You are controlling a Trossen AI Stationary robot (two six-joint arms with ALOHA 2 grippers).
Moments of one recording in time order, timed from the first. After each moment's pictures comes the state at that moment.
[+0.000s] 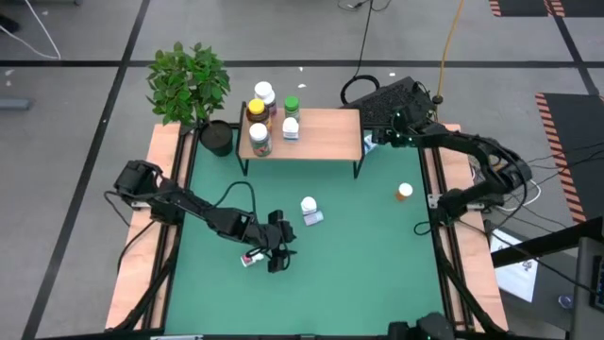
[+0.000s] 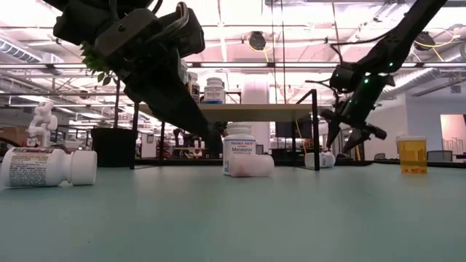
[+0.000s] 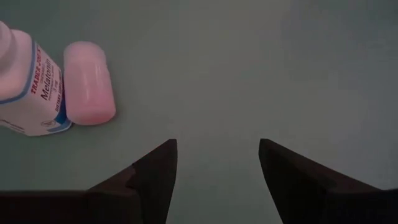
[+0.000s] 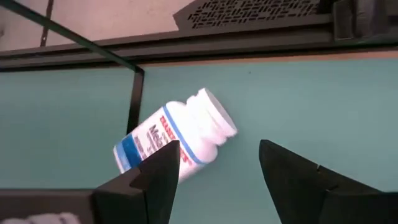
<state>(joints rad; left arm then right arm) -0.31 1.69 0.85 0.09 -0.16 -0.29 -1.04 1.44 0.69 -0.21 -0.08 0.57</state>
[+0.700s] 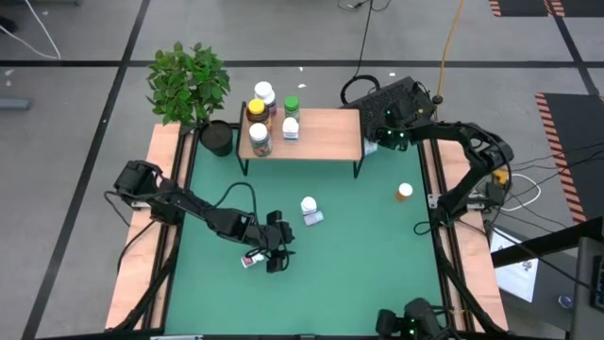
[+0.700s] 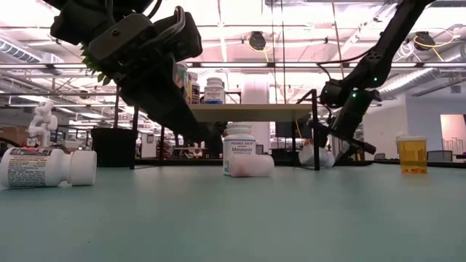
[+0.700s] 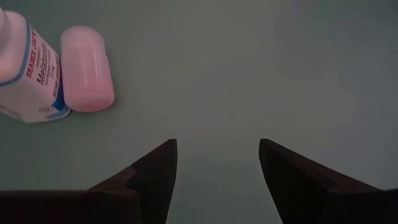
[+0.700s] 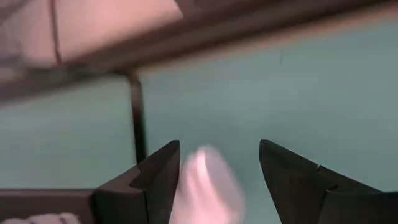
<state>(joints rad) -0.32 1.69 0.85 0.05 -0.16 -0.30 -1.05 1.65 0.77 -0.18 -0.19 0.75</state>
